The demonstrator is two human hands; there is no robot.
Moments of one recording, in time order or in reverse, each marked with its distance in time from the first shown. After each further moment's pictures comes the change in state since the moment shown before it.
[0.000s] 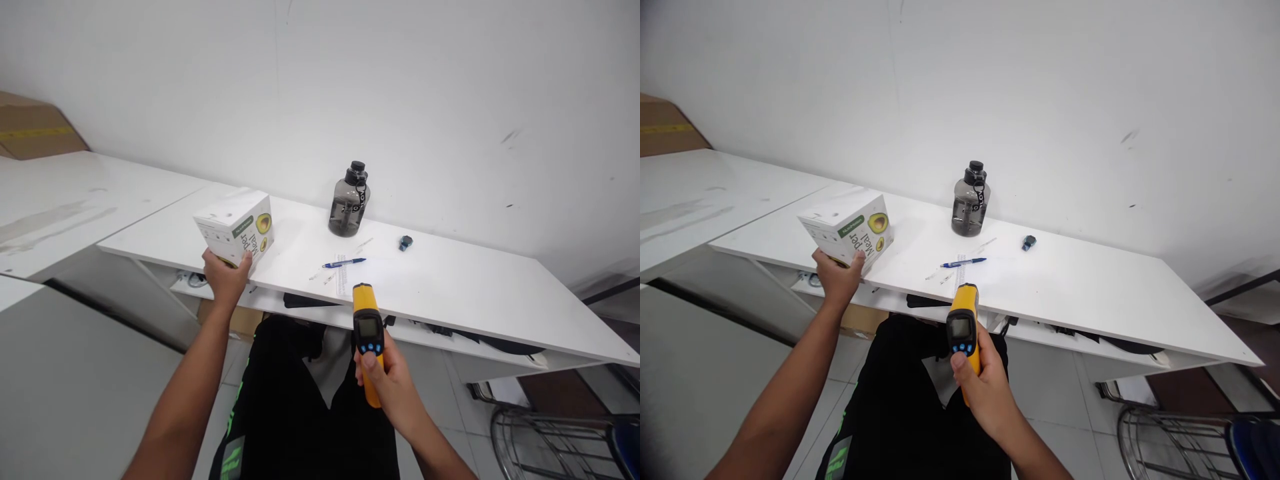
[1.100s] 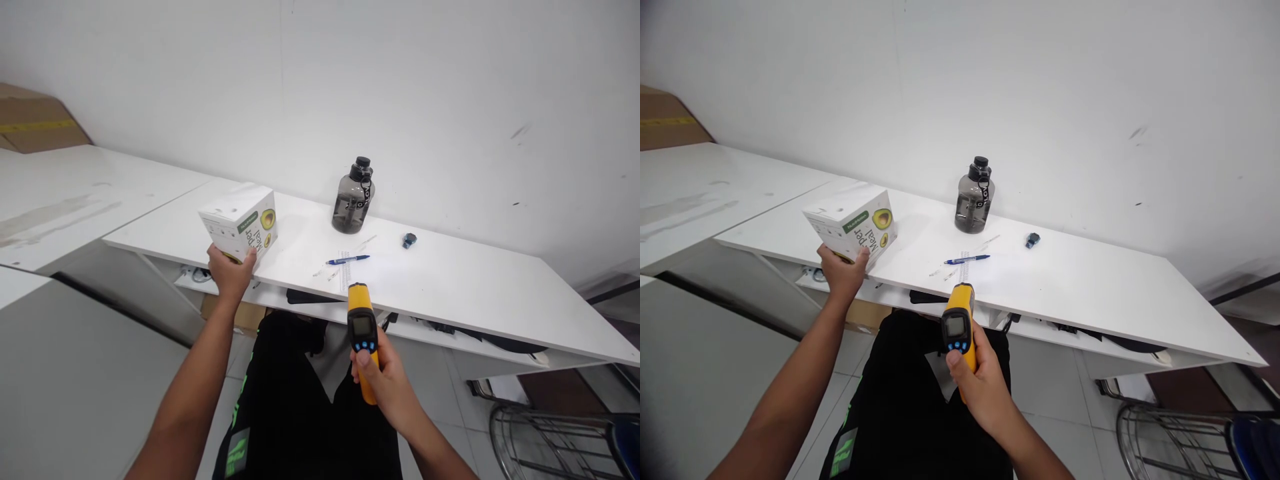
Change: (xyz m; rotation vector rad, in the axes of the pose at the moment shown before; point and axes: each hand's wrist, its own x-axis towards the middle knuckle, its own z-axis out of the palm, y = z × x) left_hand -0.002 -0.004 0.001 -0.025 0.004 -0.012; right_hand 0.002 0.008 0.010 0.020 -0.011 0.041
